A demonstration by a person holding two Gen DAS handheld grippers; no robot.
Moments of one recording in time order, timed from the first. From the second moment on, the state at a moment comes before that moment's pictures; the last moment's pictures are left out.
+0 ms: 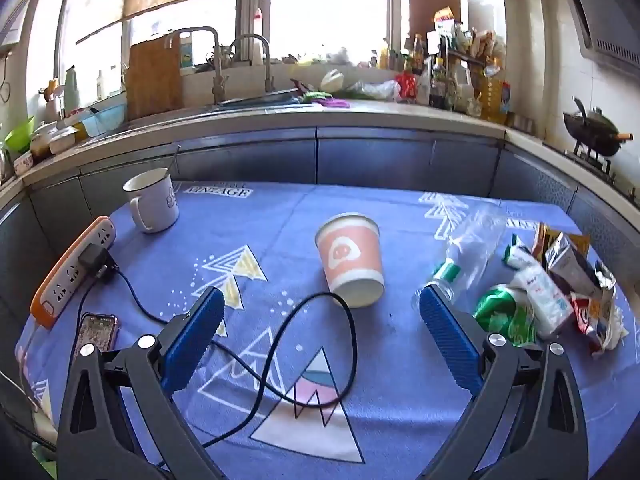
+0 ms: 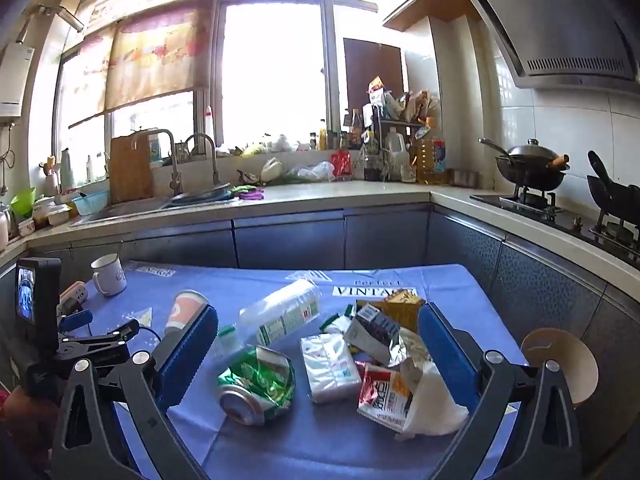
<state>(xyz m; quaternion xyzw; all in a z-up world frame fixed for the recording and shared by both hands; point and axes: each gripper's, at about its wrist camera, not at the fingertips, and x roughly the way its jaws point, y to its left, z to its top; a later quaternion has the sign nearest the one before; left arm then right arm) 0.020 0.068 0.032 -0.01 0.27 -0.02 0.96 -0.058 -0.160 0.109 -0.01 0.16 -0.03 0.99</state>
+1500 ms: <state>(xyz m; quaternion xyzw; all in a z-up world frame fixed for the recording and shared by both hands) 0.187 0.065 -0.014 -0.03 0.45 -0.08 0.89 0.035 -0.172 -0.011 0.20 0.43 0.04 0.88</state>
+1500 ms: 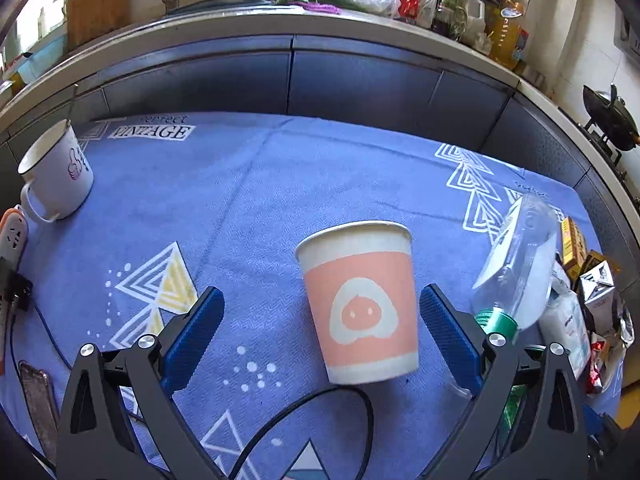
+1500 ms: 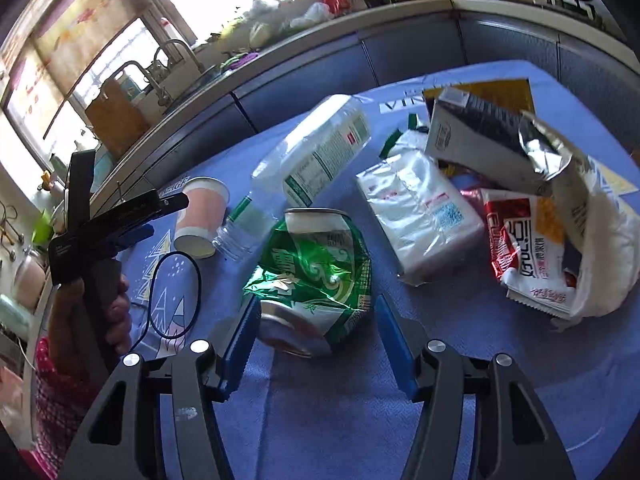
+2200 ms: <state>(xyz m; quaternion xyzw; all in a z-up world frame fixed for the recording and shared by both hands) 0.105 0.080 0.003 -0.10 0.41 -0.19 0.89 0.087 -0.203 -0.058 0.38 0.46 0.13 0.79</state>
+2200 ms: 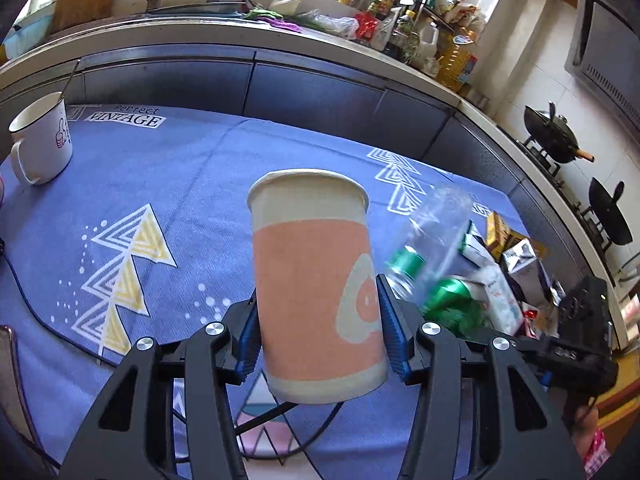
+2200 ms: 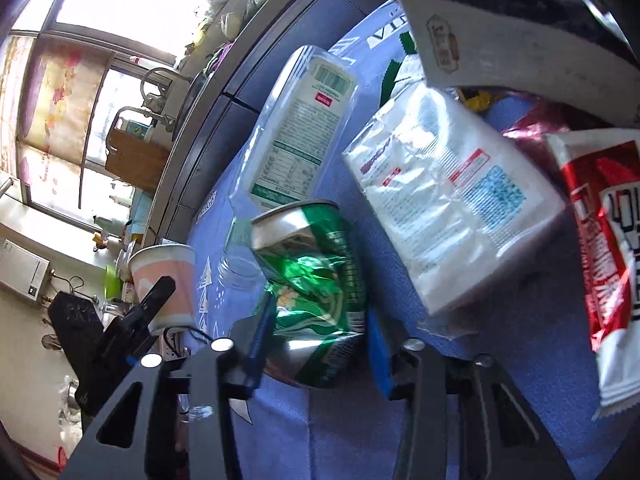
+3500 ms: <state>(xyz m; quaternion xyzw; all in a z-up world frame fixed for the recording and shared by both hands) 0.056 -0.533 -0.056 0.10 0.54 -0.49 0.67 -0.122 -0.583 -0.029 0.37 0.26 -0.26 0.85</state>
